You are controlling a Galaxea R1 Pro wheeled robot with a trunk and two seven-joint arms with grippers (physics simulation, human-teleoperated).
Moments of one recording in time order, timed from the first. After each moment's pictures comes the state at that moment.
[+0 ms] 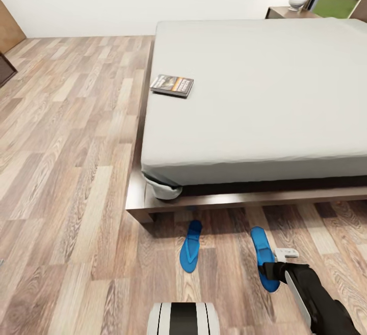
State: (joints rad) left arm -0.66 0.71 -0.33 -0.13 0.31 -0.14 -0.02; right arm -0.37 -0.16 -0.08 -1.04 0.00 0.71 0.07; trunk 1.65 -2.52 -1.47
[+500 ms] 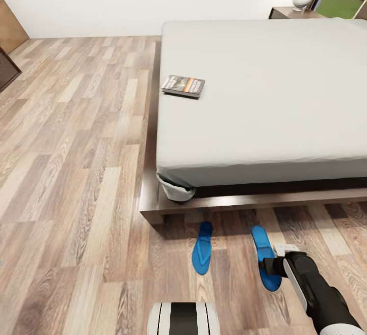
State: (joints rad) left arm -0.66 0.71 -0.33 -0.13 0.31 -0.15 -0.02; right arm -0.43 -0.16 -0.09 -1.04 -0.01 0.87 0.05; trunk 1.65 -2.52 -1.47
